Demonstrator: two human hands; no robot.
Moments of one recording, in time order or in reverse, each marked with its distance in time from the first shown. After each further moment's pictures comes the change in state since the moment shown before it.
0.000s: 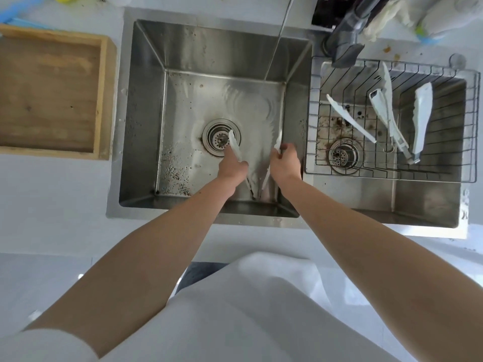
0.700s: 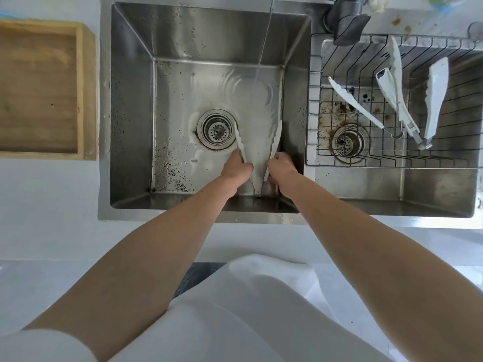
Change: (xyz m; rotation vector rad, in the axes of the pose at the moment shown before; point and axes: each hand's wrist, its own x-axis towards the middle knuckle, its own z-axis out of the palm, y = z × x) left_hand 0.008 -0.014 0.020 0.013 -0.107 -0.046; right_hand 0.023 0.028 0.016 0.097 -0.210 0.318
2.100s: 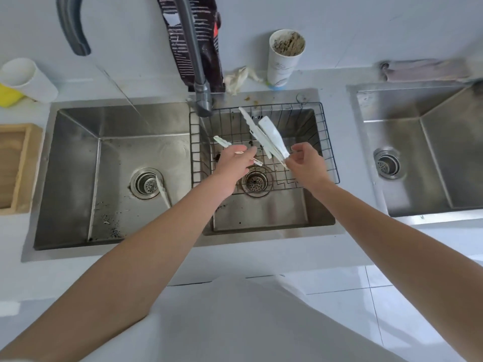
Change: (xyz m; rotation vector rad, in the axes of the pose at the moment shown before) left_hand -0.124 0.187 0.194 -0.281 -0.039 0.300; right_hand -0.046 0.032 -0.331 -0.134 0.340 -0.652
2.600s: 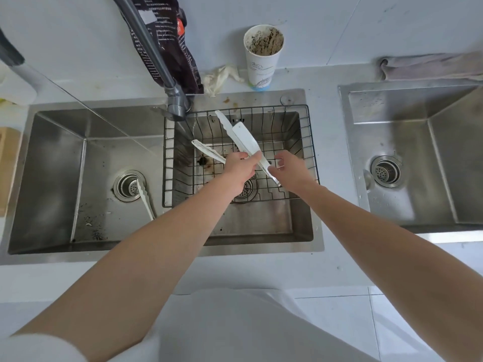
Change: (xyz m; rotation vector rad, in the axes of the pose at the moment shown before) left_hand 0.051 -0.005 0.089 -0.062 0.126 -0.131; right_hand 0.065 0.044 -0.011 -0.244 -0.224 -0.052
